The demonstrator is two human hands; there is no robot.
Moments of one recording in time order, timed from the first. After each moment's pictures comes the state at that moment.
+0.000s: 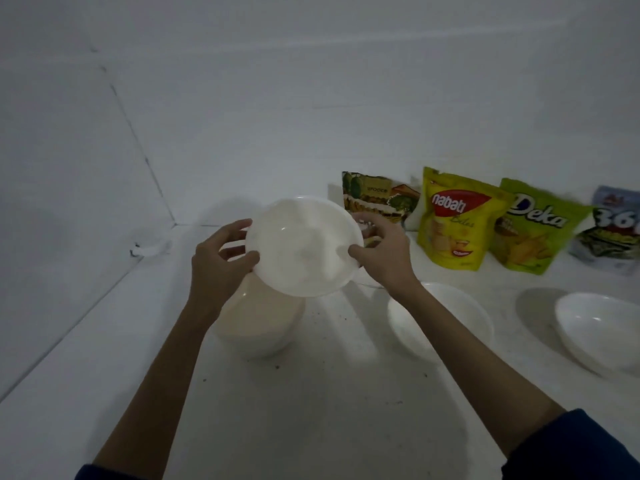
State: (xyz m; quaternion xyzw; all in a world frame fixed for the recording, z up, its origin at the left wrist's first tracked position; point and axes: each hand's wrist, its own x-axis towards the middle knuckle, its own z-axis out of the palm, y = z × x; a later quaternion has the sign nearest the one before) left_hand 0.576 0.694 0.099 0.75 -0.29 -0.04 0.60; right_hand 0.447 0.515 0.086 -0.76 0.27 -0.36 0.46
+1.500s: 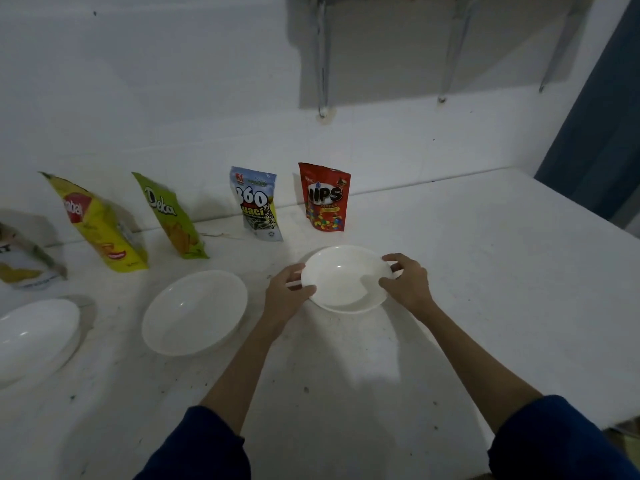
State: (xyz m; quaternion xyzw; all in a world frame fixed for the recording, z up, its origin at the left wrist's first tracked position) left_hand 0.066 0.243 -0.029 0.72 -0.35 -0.33 0.51; right_hand -0.120 0.135 -0.028 -0.71 0.55 -0.28 0.33
